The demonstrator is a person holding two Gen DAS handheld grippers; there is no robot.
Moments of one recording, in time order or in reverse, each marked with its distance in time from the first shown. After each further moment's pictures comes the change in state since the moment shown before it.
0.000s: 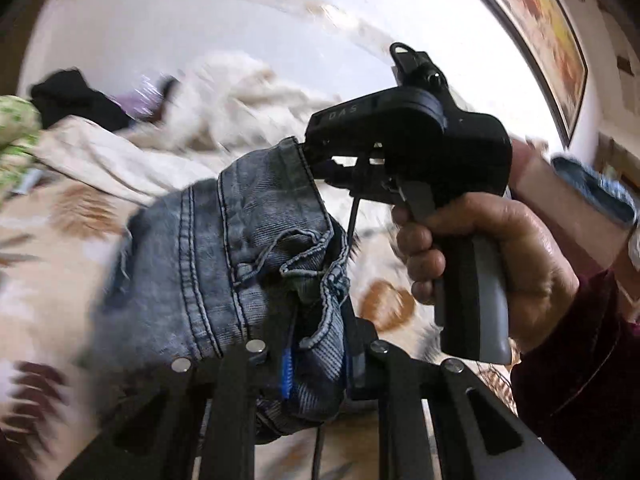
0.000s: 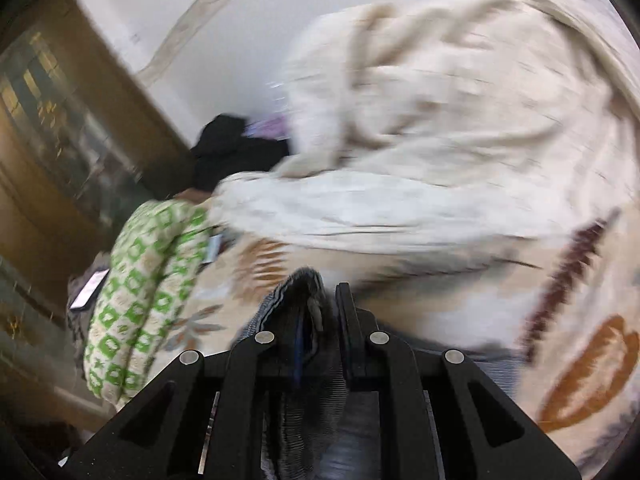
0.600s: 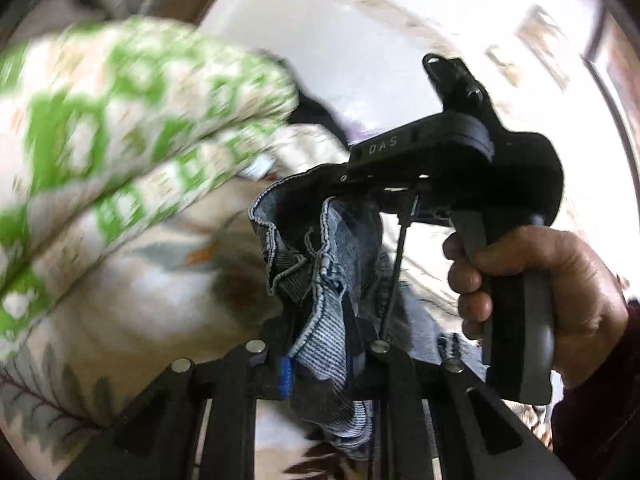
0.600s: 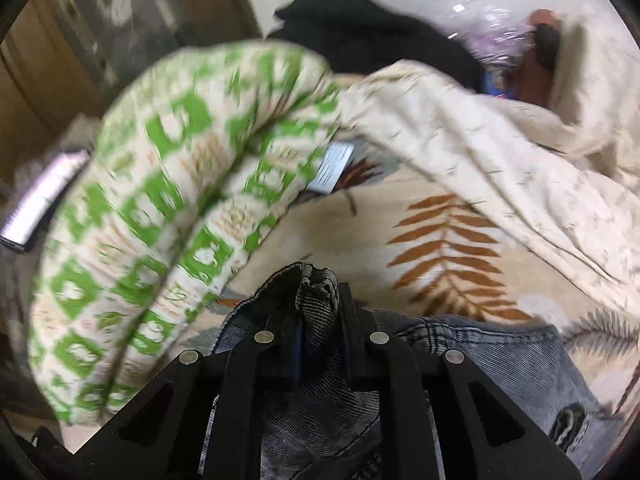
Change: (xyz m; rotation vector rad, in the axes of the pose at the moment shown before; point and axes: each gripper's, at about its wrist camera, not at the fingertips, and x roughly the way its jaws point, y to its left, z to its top) left arm -0.146 0.226 -0.015 -0.361 -0.191 0.303; right arm 0.196 0.251 -0.039 -0.359 0.276 -0.062
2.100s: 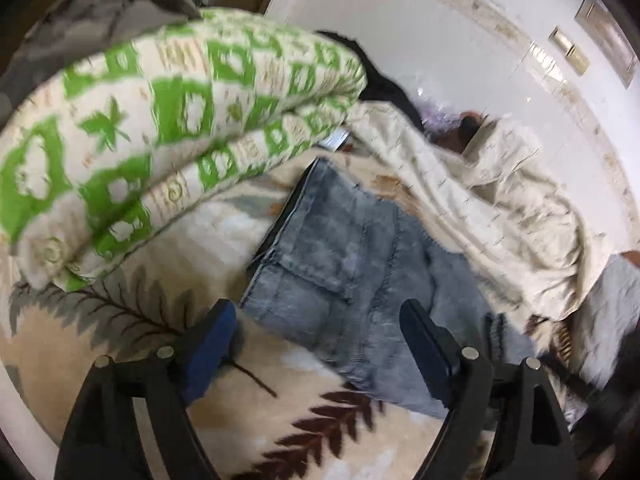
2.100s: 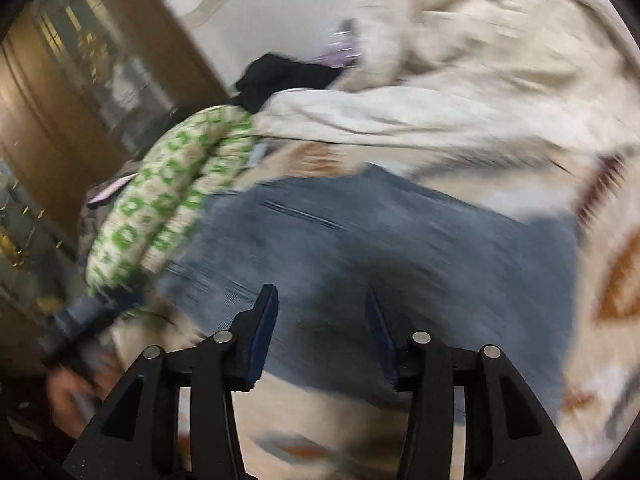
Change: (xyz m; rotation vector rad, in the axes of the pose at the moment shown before) left arm -0.018 0.002 -0.013 -0.095 0.132 0.328; right arm -0.140 -0.126 -0.187 0.193 -0.181 0.153
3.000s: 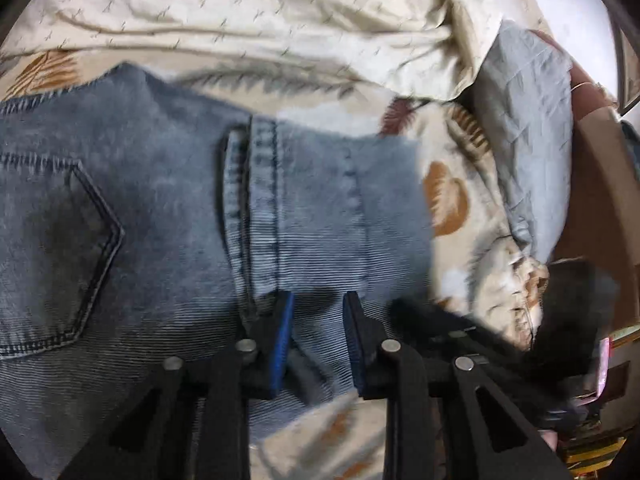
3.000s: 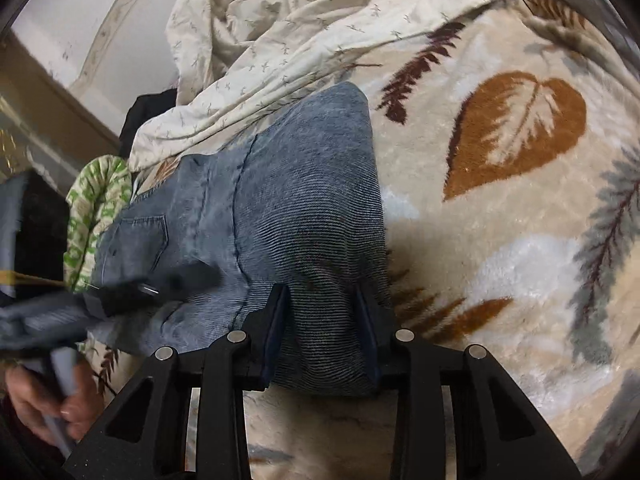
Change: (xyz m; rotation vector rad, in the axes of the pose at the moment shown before) left arm 0.122 -0.249 -0.107 0.538 0.567 -0.411; right arm -0.041 -0.142 -0.093 0.370 -0.062 -0.218
